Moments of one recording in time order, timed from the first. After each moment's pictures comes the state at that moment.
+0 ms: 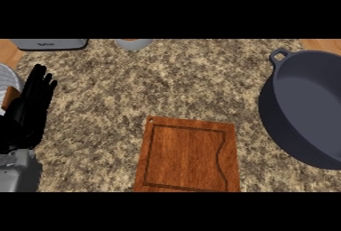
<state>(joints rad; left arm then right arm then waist) -0.16 0.27 0.10 -1.66 0.13 0.16 0.22 0.69 -0.55 -0.23 -2.33 0.15 0.06 -0.38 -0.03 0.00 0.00</state>
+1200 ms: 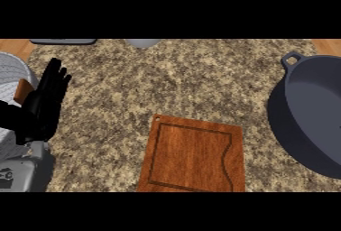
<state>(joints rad) -0.22 0.22 0.07 -1.63 0.09 0.16 0.23 -0.03 -0.66 -0.27 -1.48 0.37 -0.08 -0.40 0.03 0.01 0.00</state>
